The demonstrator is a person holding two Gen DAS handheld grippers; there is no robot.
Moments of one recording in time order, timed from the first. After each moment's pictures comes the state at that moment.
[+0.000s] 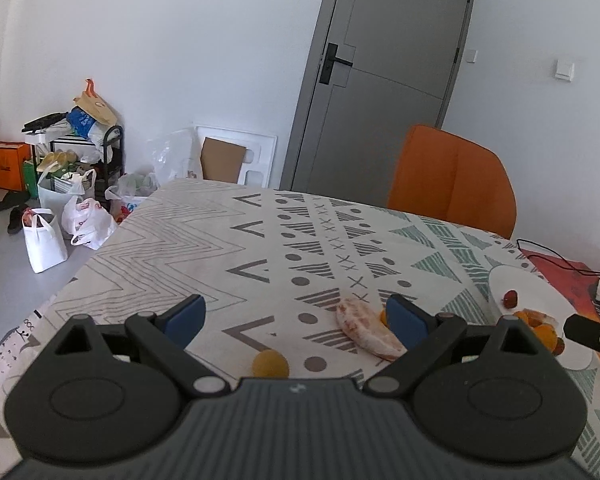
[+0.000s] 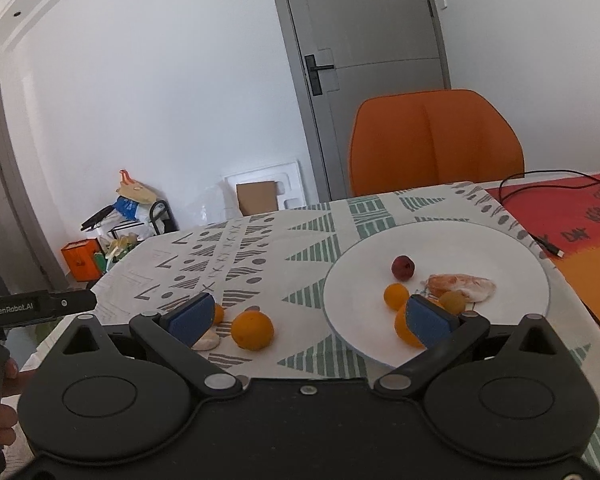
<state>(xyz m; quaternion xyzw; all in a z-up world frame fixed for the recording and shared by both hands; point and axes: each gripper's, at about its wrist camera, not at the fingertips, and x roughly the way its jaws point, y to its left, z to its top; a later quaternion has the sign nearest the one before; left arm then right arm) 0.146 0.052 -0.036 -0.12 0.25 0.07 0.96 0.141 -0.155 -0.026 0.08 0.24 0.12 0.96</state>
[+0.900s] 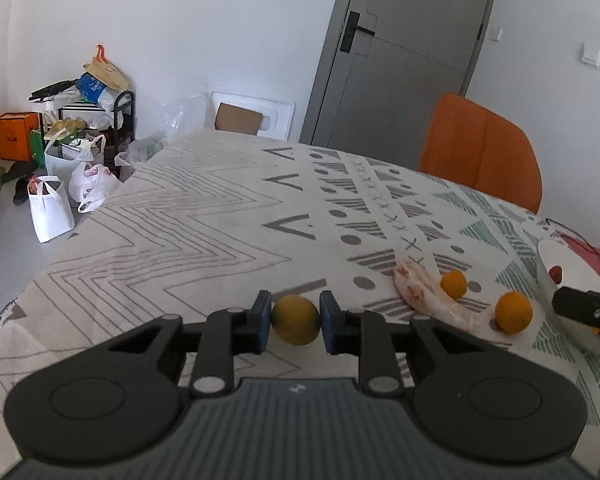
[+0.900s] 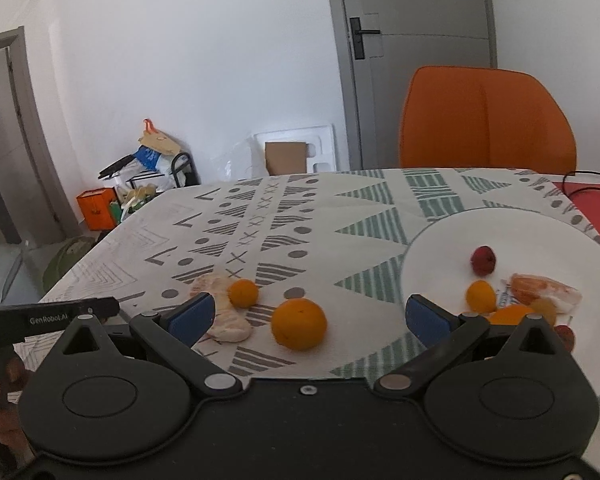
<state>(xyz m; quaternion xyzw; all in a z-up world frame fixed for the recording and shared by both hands) 0.164 0.084 -0.080 -0.14 0.29 0.08 0.94 0.183 -0.096 -0.046 0.03 0.29 0.17 0.94</state>
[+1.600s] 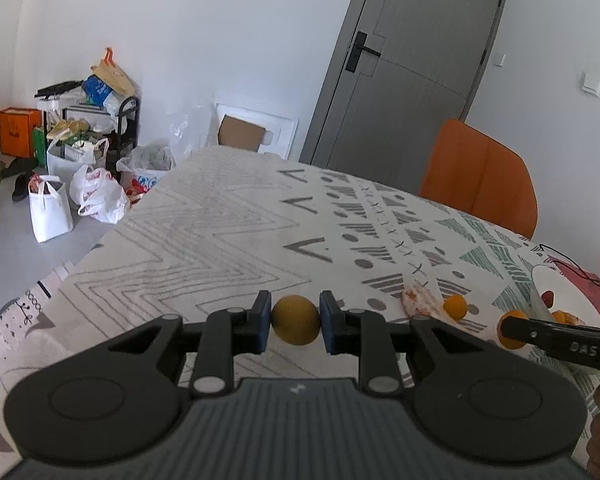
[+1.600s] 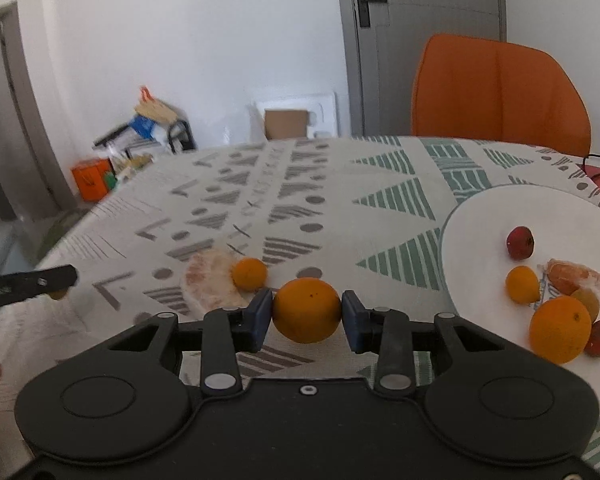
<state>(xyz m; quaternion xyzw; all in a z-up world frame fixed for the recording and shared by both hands) 0.152 0.102 -0.066 -0.16 0.26 0.08 0.95 0.202 -0.074 -0.064 0.02 0.33 0.17 0.93</state>
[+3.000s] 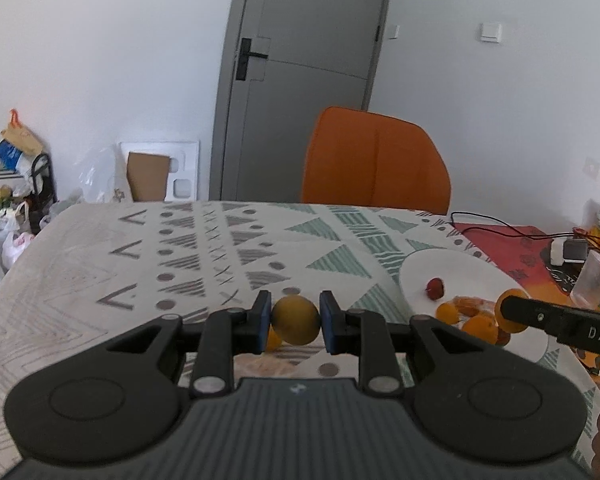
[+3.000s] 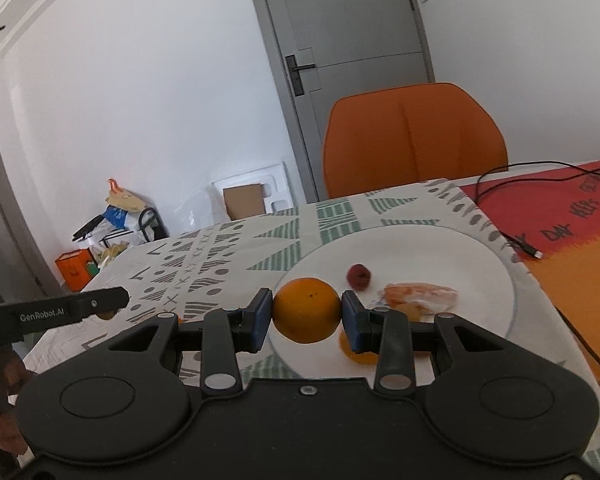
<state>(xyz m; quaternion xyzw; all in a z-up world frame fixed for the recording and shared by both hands) 0.188 -0.035 -0.027 -0.07 0.25 -0.03 0.97 0.158 -0.202 -0.033 0.11 0.25 0.11 0.96</state>
